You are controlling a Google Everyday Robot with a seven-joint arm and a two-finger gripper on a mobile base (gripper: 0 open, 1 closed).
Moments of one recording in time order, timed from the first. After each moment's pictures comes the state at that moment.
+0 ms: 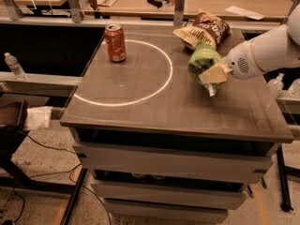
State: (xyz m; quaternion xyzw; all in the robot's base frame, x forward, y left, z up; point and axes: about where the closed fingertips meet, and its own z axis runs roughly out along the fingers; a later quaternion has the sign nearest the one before) arm 0.596 -0.173 0.884 -0.36 0.85 0.15 0.35
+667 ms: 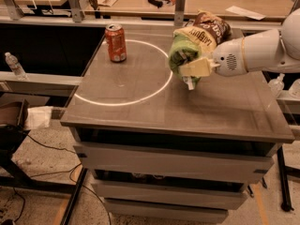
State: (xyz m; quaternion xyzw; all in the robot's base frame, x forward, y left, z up) arm 0.597 -0.112 0.905 -0.36 0.78 0.31 0.40
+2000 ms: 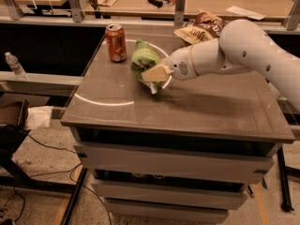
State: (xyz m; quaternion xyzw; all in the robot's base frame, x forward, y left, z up) arm 0.630 -0.008 0.864 -0.42 0.75 0.33 0.39
